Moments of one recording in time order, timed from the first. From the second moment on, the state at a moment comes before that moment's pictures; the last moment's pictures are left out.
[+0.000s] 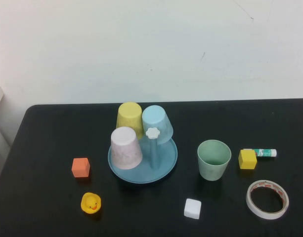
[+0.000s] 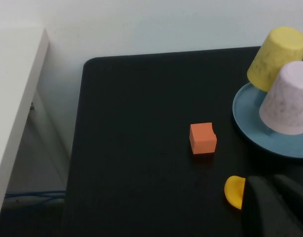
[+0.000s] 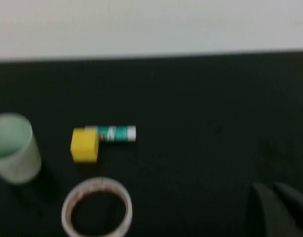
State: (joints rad) right arm -0.07 0.66 -0.43 -0.01 0.37 0.02; left arm -0.10 0.41 -0.40 -0.01 0.49 -0.06
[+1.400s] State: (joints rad) right arm 0.21 2.18 -1.37 0.74 0.57 -0.98; left arm -0.10 0.41 -0.36 -0.04 0.43 -0.07
